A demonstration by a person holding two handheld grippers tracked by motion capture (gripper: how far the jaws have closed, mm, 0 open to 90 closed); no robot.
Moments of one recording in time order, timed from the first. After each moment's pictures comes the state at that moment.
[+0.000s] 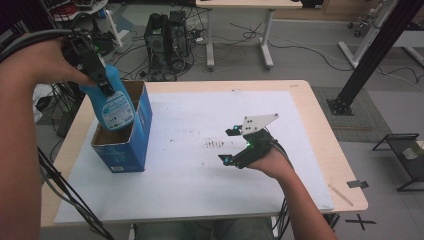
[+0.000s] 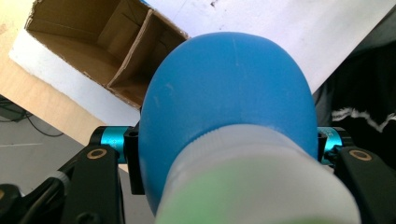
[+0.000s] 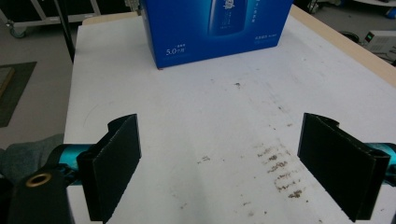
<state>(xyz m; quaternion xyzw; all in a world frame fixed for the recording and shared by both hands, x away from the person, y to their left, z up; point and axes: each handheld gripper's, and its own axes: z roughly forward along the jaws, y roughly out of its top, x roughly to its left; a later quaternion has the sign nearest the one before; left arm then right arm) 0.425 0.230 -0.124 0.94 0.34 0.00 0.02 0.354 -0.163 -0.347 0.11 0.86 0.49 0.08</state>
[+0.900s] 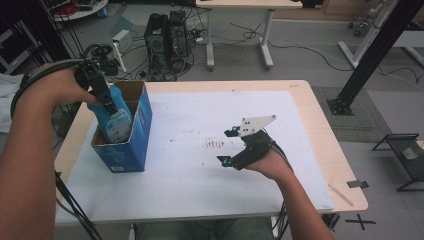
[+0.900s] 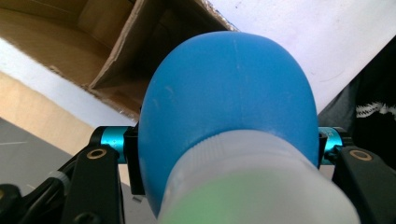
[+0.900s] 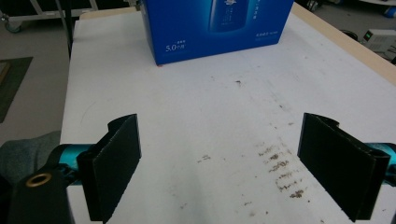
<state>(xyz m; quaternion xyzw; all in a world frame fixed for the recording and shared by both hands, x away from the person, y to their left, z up) 0.447 0.248 -0.197 0.95 0.32 -0.03 -0.01 0.353 -0.160 -0.348 0.11 0.87 0.48 0.08</state>
